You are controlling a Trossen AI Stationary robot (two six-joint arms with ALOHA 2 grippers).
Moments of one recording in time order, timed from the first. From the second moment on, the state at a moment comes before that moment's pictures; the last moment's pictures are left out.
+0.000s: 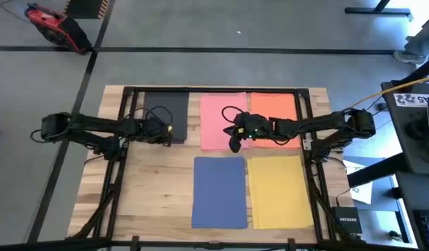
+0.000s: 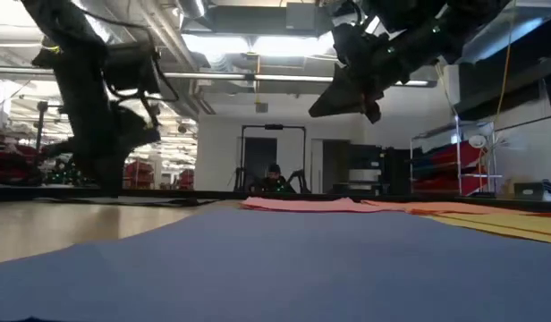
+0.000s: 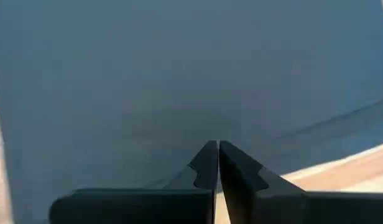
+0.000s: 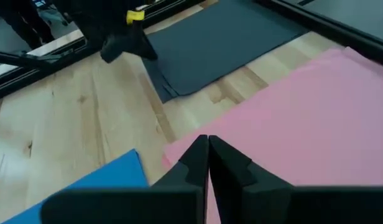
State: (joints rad) left arm 0.24 1.19 0.43 -0.50 -0.28 -1.01; right arm -0.11 1.44 0.76 0.16 0.13 0.38
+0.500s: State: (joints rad) left arm -0.07 1.19 0.39 -0.47 -0.25 -1.29; right arm -0.11 1.44 0.76 0.16 0.12 0.38
